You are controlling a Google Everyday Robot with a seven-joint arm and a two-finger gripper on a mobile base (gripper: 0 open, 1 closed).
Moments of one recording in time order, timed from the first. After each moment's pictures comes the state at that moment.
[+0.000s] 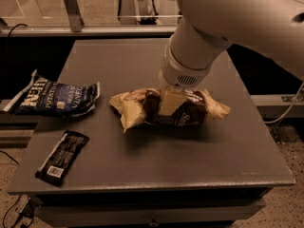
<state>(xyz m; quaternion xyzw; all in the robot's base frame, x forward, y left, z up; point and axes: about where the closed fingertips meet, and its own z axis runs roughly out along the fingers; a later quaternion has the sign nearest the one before) 0.497 -0.047 0.903 -0.68 0.70 -0.03 0.21</state>
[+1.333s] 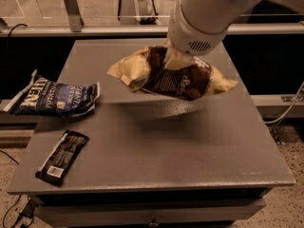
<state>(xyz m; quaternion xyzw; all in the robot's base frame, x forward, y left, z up) 0.512 -0.057 0.982 -0.68 0.67 -0.09 0.27</state>
